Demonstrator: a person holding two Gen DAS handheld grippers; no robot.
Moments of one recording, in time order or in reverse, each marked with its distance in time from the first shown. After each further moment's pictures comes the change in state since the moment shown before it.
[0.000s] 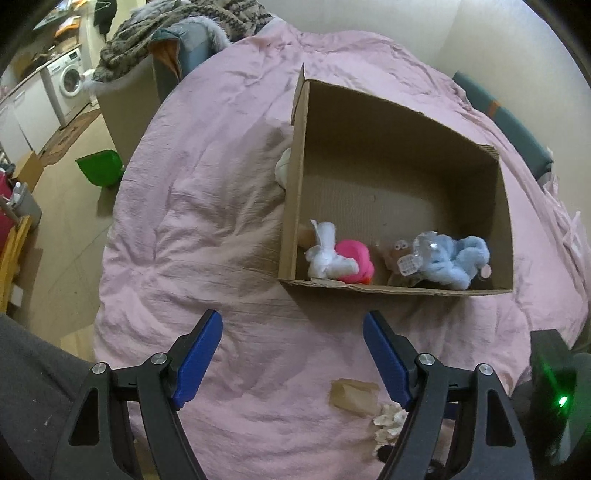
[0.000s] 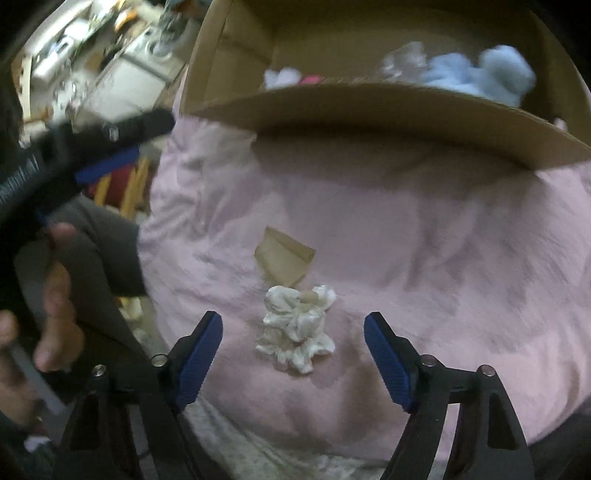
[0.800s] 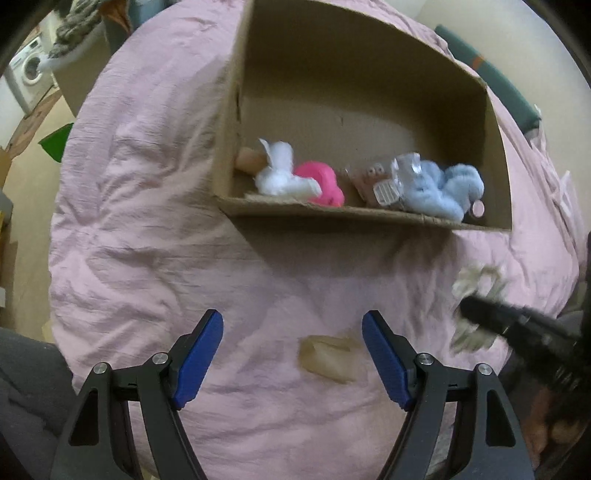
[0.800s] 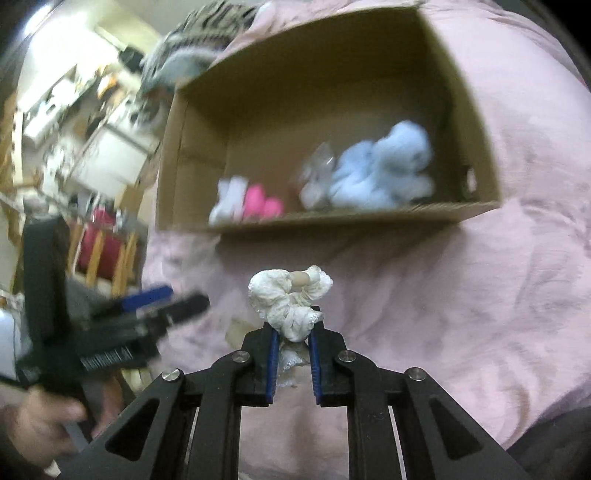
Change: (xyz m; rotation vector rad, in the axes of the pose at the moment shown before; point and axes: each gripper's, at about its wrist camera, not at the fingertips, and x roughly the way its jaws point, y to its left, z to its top) left arm 0.041 -0.028 -0.027 0.069 0.200 -0.091; right arm -0.063 -0.046 0.010 0.154 -0.296 -0.029
